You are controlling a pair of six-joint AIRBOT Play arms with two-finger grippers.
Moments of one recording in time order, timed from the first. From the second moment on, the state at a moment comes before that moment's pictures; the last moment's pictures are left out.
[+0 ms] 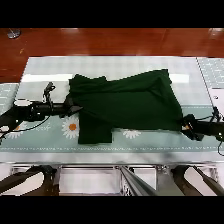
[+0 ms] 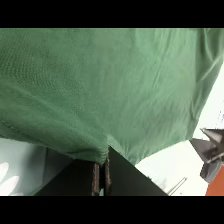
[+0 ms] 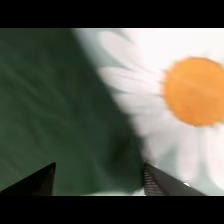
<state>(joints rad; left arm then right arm) 0.07 -1.25 0.60 0.37 -0.97 -1.03 -0.59 -1.04 0.46 -0.93 1.01 1.44</state>
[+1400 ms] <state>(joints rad) 0.11 -0.66 2.00 1.26 -1.24 -1.38 -0.19 -0.49 1.78 -1.25 1.36 1.60</state>
